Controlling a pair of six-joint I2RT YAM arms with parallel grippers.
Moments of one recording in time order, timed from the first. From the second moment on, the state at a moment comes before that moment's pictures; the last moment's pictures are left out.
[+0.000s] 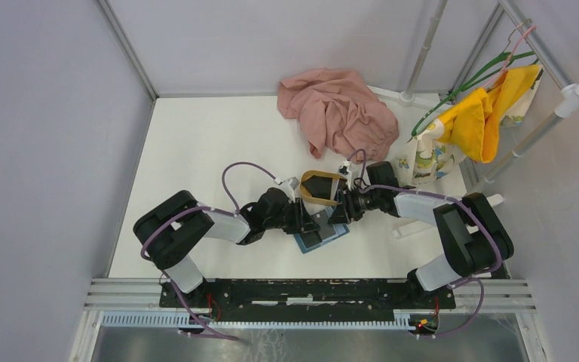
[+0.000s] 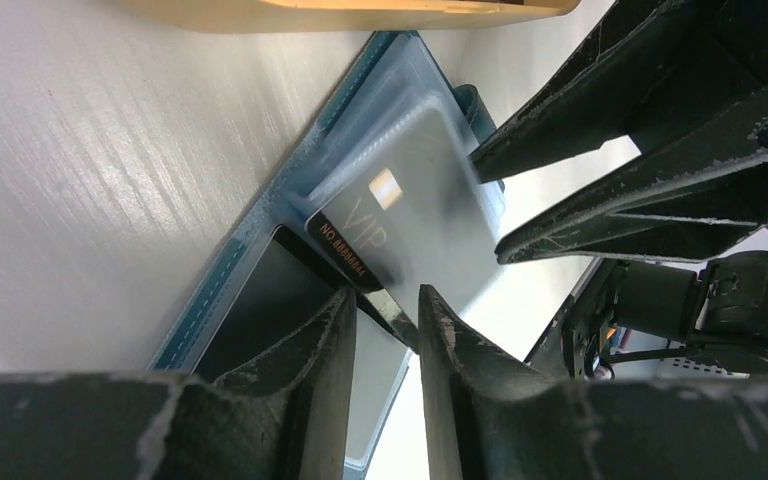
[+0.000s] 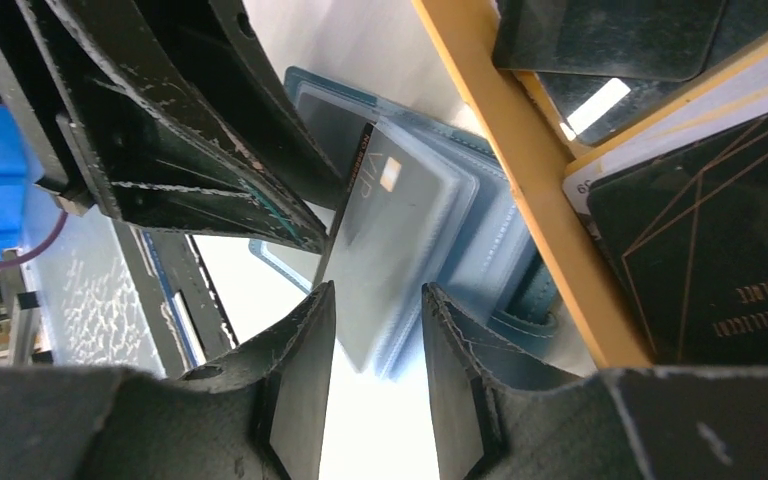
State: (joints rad) left arm -0.85 1.66 0.53 0.55 0.24 -0.89; right arm 0.36 1.53 0.61 -0.02 -0.83 0.08
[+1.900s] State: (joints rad) left arm -0.85 1.28 0.37 0.36 0.15 -0.93; right arm 0.40 1.51 0.66 -0.10 -0.79 -0.17
